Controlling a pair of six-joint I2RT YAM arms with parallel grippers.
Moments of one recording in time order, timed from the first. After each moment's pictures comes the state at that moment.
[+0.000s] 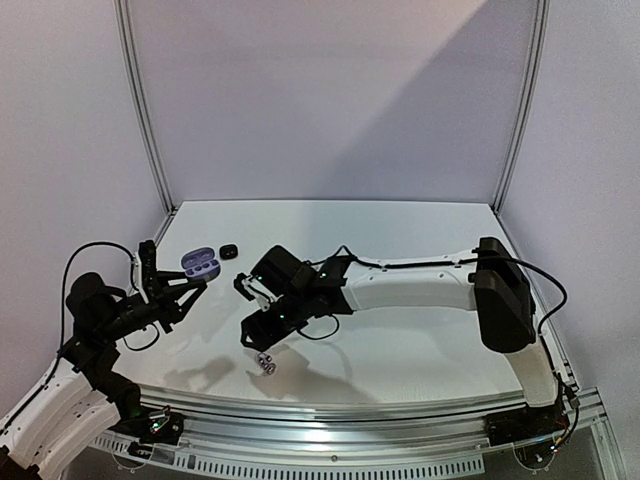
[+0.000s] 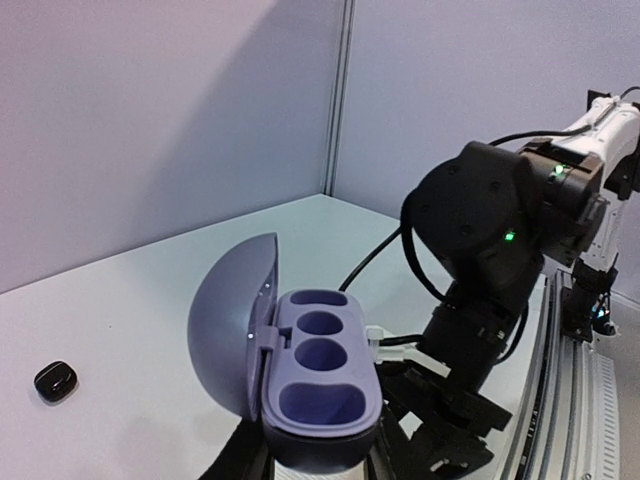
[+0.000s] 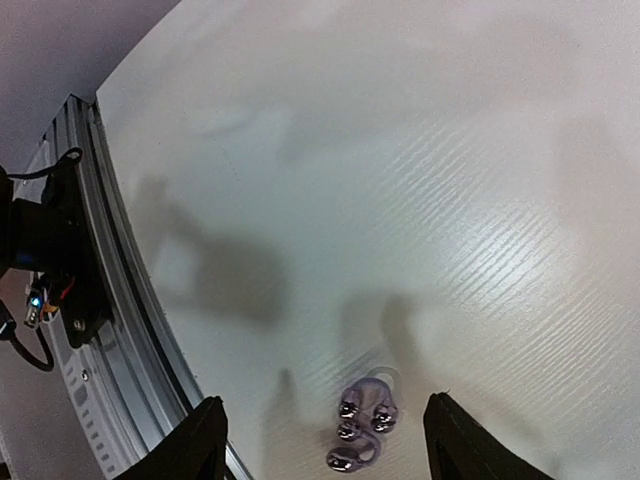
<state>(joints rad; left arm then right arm) -0.28 0.41 0.20 0.22 0.62 -0.13 1.18 2.25 1.83 -0.46 -0.17 0.39</state>
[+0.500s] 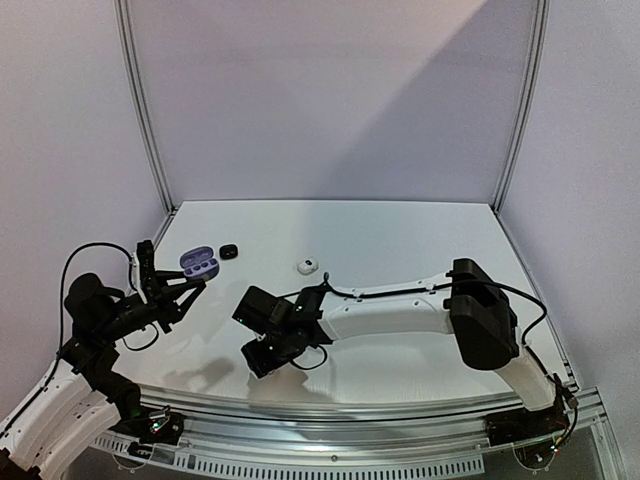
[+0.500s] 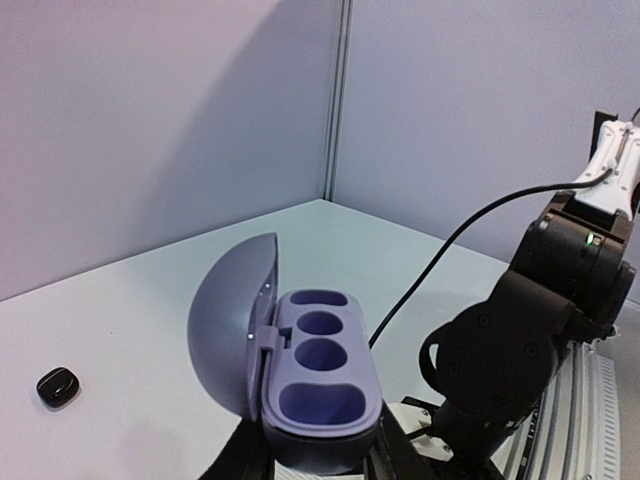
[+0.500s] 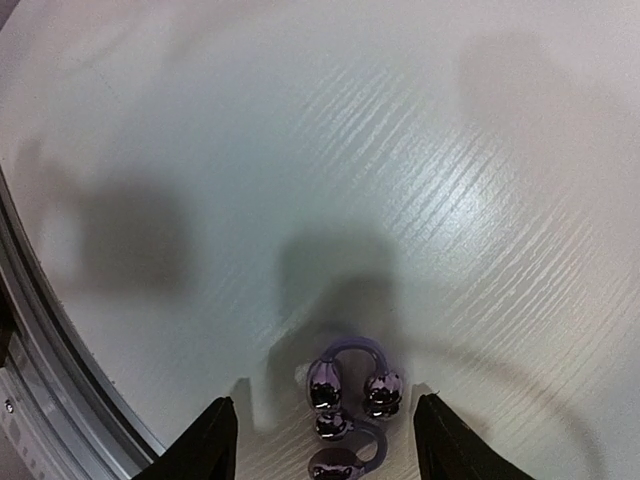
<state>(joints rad) -0.28 0.39 0.20 0.23 0.62 -0.13 1.29 2.36 1.92 -0.61 0.06 0.60</state>
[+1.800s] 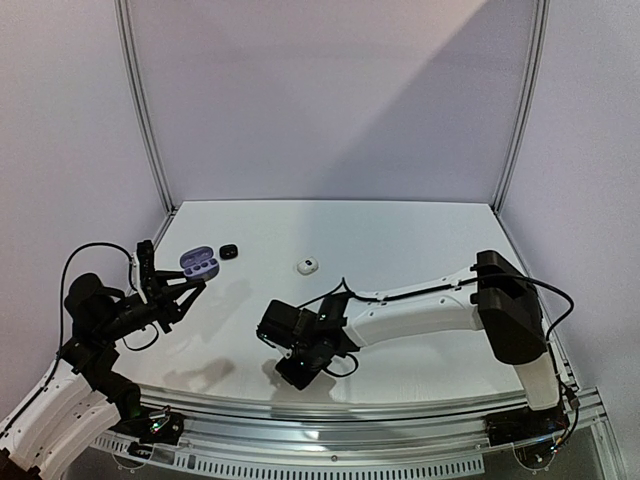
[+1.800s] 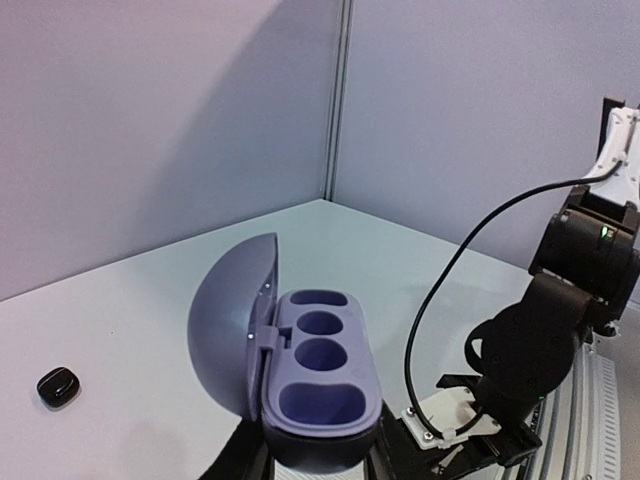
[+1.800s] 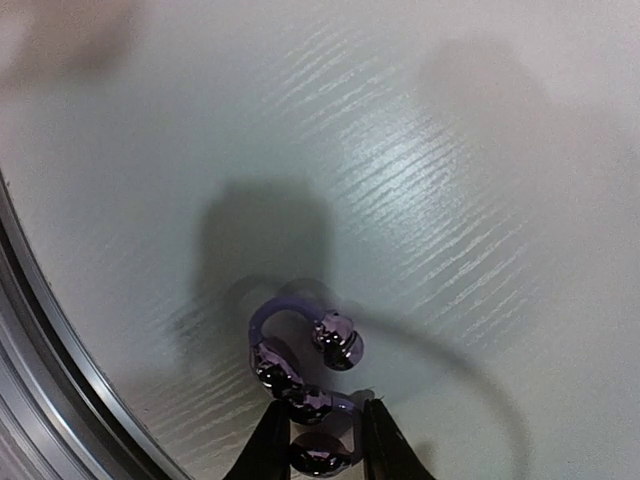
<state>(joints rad) -0.28 0.39 0.20 0.23 0.62 -0.13 1.30 2.21 1.66 -0.64 0.10 0.36</state>
